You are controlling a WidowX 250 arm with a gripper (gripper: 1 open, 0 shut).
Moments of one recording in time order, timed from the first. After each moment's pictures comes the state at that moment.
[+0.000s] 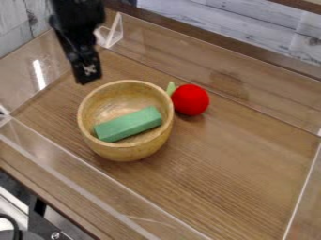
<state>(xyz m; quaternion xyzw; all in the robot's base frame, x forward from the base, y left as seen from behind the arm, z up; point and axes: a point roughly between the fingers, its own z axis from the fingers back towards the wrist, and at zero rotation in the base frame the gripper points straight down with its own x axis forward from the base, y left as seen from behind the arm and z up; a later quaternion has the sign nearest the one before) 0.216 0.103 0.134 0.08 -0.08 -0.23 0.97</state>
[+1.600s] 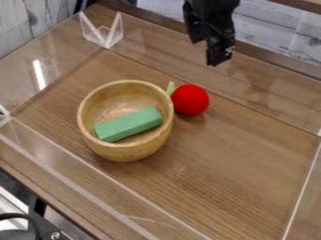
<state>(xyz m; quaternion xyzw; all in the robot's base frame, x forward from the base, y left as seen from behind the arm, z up) 0.337 -0.003 0.127 0.03 -0.15 -0.27 0.95</state>
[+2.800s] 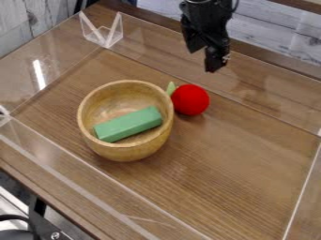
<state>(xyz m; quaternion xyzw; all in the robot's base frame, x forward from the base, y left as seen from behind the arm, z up) 0.360 0.005 0.096 0.02 -0.15 -0.24 0.96</state>
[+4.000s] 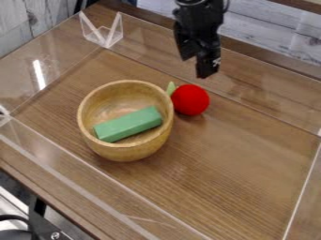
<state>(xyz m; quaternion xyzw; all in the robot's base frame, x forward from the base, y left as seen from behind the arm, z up) 0.349 0.021 0.088 0.00 -0.12 -0.24 0.96</state>
